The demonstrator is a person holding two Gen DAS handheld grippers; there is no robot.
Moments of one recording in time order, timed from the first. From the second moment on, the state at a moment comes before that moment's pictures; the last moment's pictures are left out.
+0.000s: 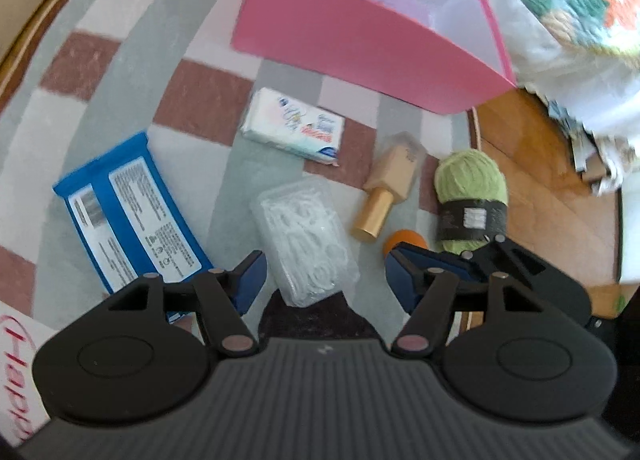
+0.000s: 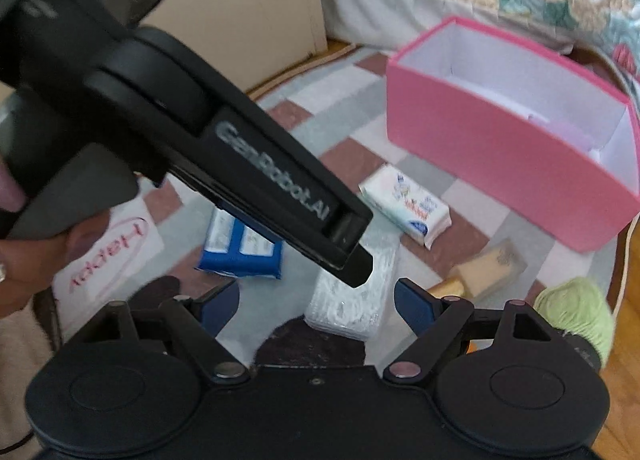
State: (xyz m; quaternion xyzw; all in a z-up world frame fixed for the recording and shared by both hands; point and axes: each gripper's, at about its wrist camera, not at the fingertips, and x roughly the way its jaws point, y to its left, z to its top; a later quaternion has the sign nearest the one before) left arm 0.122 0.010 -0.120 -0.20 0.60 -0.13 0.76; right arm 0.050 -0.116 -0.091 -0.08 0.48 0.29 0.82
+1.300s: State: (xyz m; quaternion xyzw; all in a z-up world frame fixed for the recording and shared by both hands) left arm 0.098 -0.011 -0.106 -0.21 0.57 -0.15 0.78; right arm 0.046 -0.137 -0.092 0.00 0.50 0.19 0.85
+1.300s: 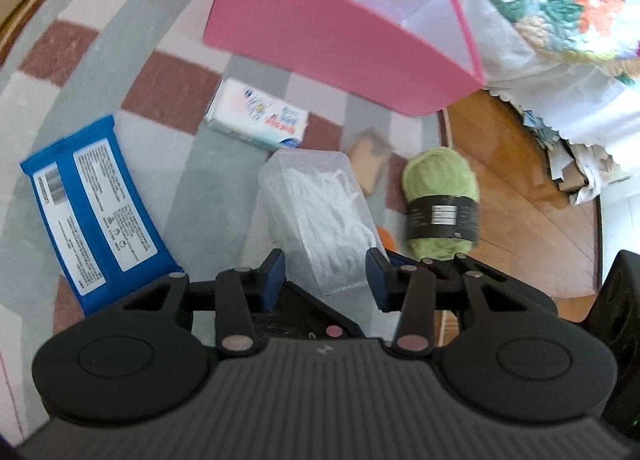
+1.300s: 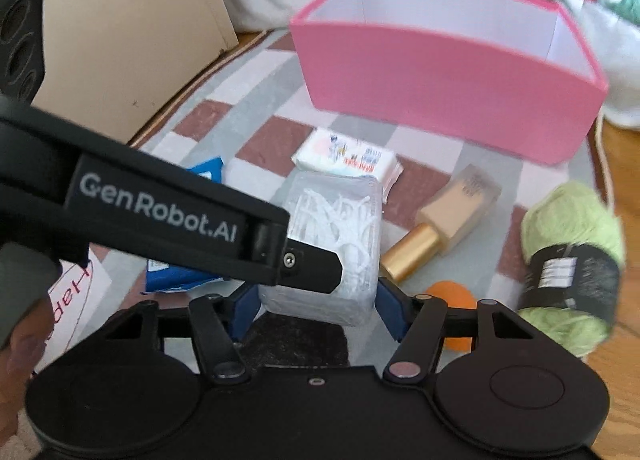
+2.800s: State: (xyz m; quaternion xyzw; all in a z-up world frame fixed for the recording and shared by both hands) left arm 0.351 -0.072 -0.091 -0.20 0.55 -0.12 0.80; right arm 0.294 -0.208 -0.085 0.04 0.52 0.17 0.84
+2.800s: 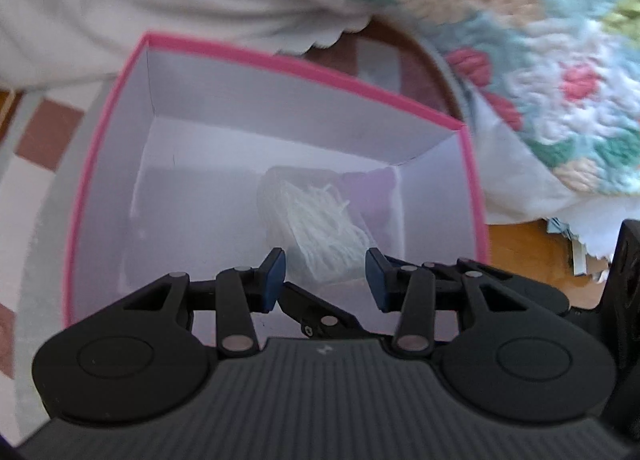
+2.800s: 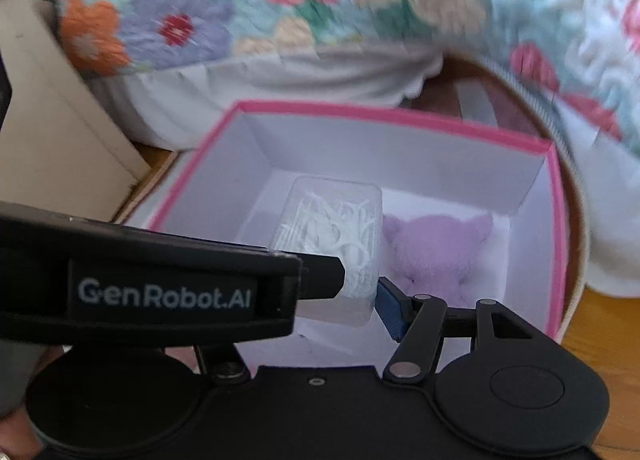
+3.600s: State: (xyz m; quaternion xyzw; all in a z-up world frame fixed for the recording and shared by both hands) left arm 0.358 -0.061 -0.117 -0.22 0.54 -0.13 0.81; right arm 0.318 -0.213 -0.114 0.03 0.53 0.13 0.84
